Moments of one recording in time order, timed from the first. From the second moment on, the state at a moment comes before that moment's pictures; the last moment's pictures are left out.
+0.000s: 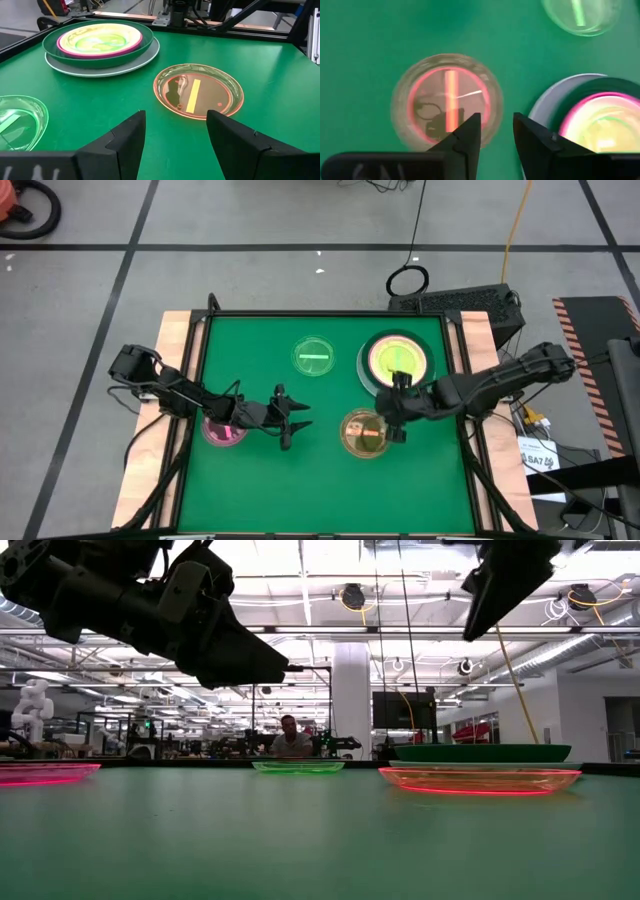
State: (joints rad) left arm -0.27 1.58 0.50 0.77 -0.36 -0.18; right arm 0.29 1.30 1.05 -0.89 0.30 0.37
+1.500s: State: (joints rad) left arm -0.27 1.58 0.50 0.75 -0.34 -0.19; right arm 0.53 1.52 1.05 -0.80 0.26 0.45
